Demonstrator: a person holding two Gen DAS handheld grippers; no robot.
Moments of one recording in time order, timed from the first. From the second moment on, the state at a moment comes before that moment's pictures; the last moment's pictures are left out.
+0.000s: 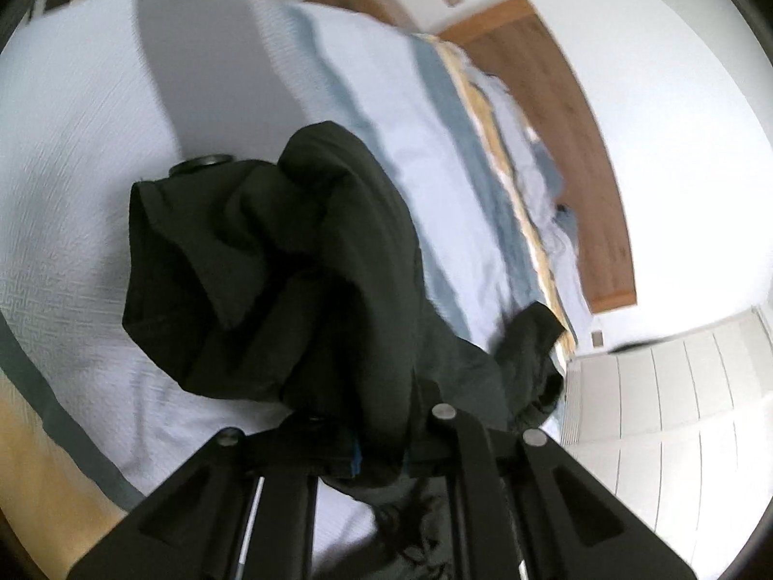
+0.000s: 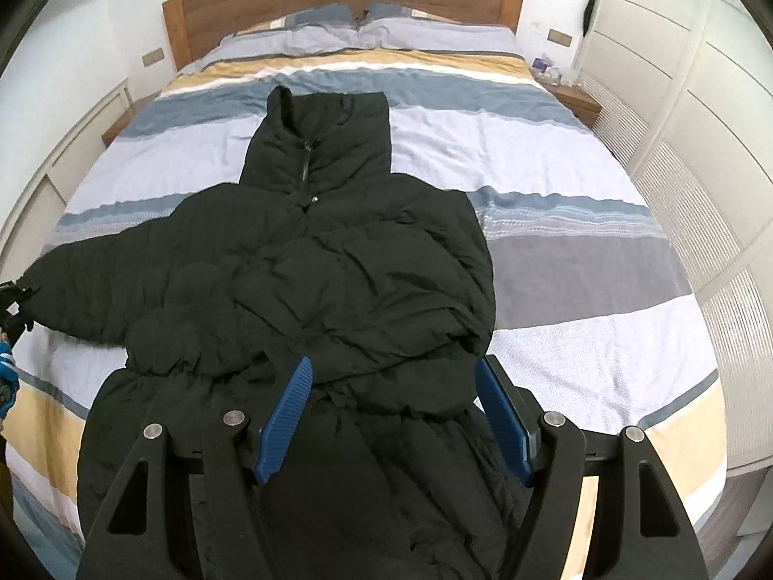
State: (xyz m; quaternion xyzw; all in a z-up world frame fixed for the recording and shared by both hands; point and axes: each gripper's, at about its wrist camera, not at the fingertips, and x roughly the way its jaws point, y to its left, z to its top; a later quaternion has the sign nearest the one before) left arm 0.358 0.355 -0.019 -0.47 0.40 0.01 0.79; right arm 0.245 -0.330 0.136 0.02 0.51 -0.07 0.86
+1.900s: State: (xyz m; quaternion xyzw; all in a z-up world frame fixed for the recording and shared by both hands) left arm 0.364 0.027 0.021 -0.09 0.52 -0.10 0.84; right arm 0.320 -0.313 0.101 0.02 0.48 0.11 0.87
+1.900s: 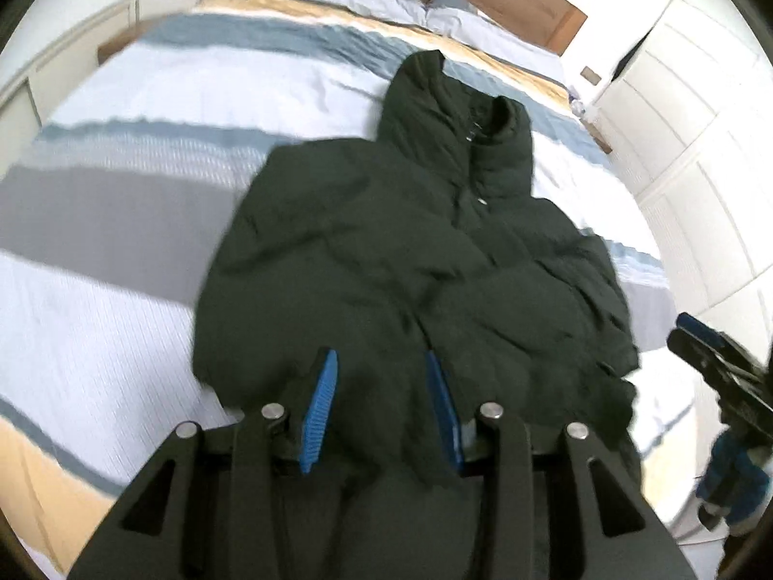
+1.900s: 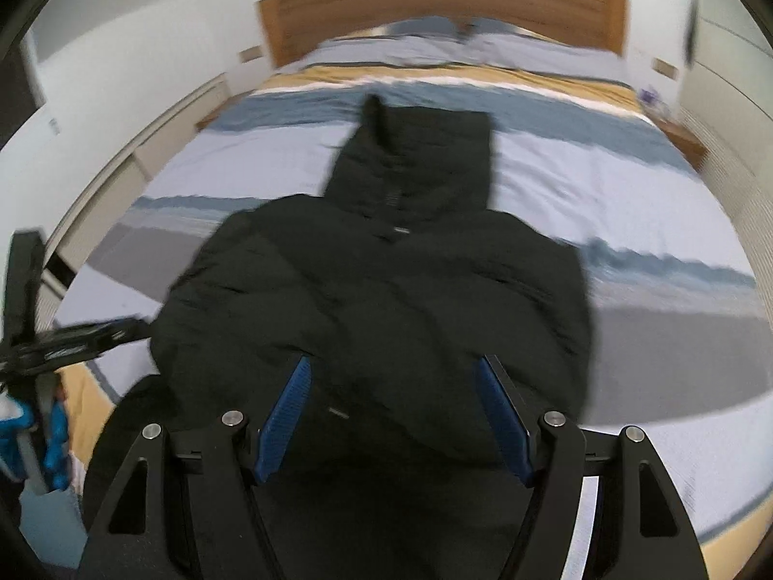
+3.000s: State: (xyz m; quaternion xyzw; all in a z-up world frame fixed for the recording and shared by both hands) left arm 0.366 0.020 -0.069 0.00 0.53 -0.07 0.84; right arm 0.290 -0.262 -0.014 -0.03 0.57 0.11 0.81
